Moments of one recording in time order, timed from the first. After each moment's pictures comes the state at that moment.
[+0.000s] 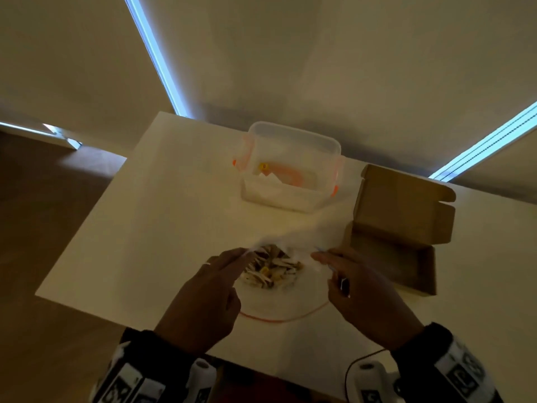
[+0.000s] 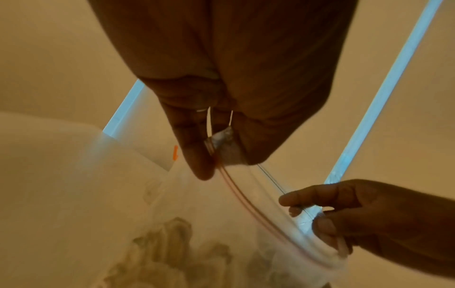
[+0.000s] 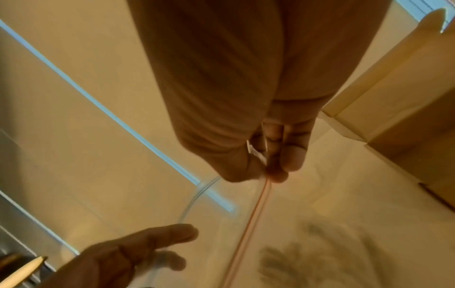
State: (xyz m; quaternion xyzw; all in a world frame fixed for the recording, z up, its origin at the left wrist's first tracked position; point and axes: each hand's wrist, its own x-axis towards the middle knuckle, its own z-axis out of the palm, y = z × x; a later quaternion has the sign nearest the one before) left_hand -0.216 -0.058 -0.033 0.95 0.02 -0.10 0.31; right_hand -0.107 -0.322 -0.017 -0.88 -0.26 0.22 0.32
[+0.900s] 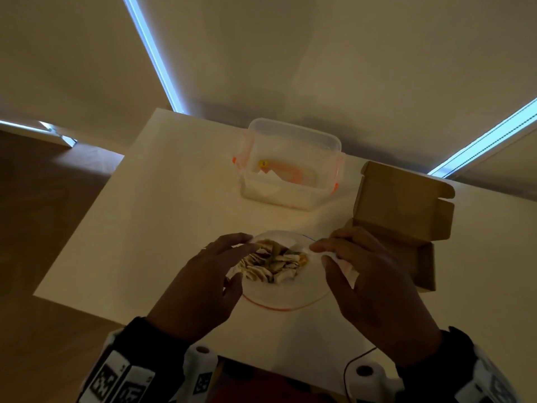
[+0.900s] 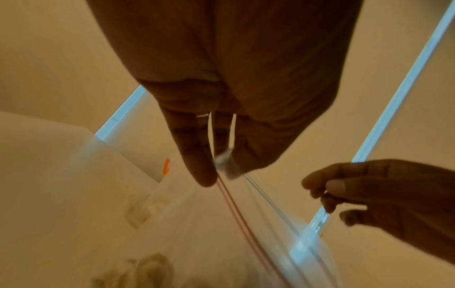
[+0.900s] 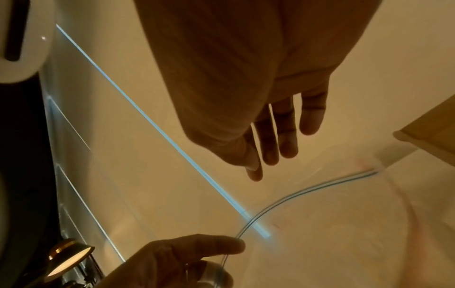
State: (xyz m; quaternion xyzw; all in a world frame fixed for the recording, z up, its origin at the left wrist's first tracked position) left_hand -0.204 -0.045 -0.010 0.92 0.00 -0.03 0.38; right_hand -0.116 -0.299 0.027 -0.91 -0.28 0.04 0.31
